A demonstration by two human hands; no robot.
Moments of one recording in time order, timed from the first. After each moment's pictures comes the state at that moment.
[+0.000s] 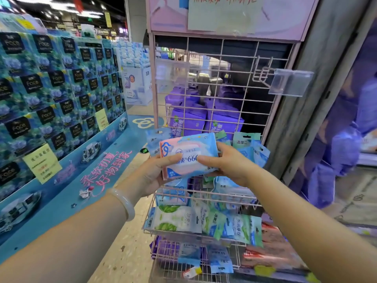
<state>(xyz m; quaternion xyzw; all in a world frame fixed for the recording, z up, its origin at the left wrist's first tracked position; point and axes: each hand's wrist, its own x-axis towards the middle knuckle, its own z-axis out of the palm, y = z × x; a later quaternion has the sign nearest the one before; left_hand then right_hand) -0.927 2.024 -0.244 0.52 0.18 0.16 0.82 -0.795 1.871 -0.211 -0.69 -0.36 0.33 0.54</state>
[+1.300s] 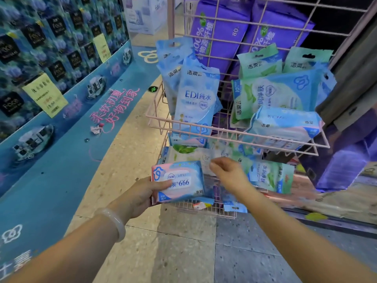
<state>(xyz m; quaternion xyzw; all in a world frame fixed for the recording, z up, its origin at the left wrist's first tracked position) -1.014 2.025 -0.446 0.44 0.39 0.02 0.81 -0.840 1.881 -0.423 -0.81 -0.22 0.29 0.47</state>
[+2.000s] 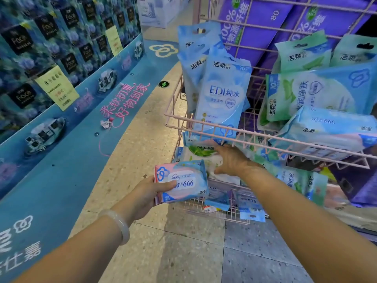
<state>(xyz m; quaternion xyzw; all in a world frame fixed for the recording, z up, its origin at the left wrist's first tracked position) -1.019 2.056 -0.471 0.43 0.41 0.06 0.80 -0.801 1.958 -0.433 -0.86 -0.45 0.22 0.02</state>
